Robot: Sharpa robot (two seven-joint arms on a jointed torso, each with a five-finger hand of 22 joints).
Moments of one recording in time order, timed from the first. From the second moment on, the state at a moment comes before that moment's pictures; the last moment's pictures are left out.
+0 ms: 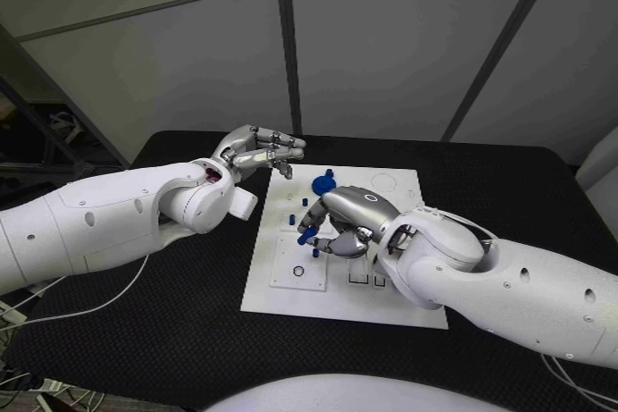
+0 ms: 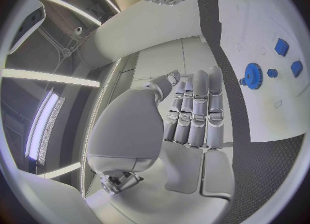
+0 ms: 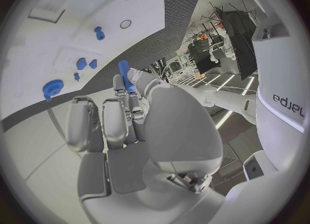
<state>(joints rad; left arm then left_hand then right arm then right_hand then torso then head) 1.16 -0.93 0.01 1.51 -0.20 -0.27 0.32 1.35 -0.15 0.47 -0.06 0.14 1.03 0.19 0.11 0.07 1.15 0.11 0.23 0.11 1.11 0.03 0.96 0.47 0.20 1.04 0.13 0.59 0.90 1.06 -0.58 0.03 1.69 -1.61 -0.29 -0.14 1.41 -0.08 0.45 -0.01 0.25 1.14 0.13 0.12 0.12 1.22 0.05 0.19 0.11 1.47 -0.02 1.29 1.07 0.07 1.39 0.09 1.41 1.31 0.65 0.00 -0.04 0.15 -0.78</state>
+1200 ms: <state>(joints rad) 1.16 -0.92 0.01 1.50 -0.20 -0.26 0.32 1.35 -0.15 0.47 -0.06 0.14 1.03 0.19 0.11 0.07 1.14 0.11 0.23 0.11 1.11 0.03 0.96 0.47 0.20 1.04 0.13 0.59 0.90 1.05 -0.52 -0.03 1.61 -1.63 -0.19 -0.12 1.43 -0.08 0.45 -0.01 0.25 1.13 0.13 0.11 0.12 1.22 0.06 0.19 0.11 1.47 -0.02 1.29 1.07 0.07 1.39 0.09 1.41 1.31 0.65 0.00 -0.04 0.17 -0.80</state>
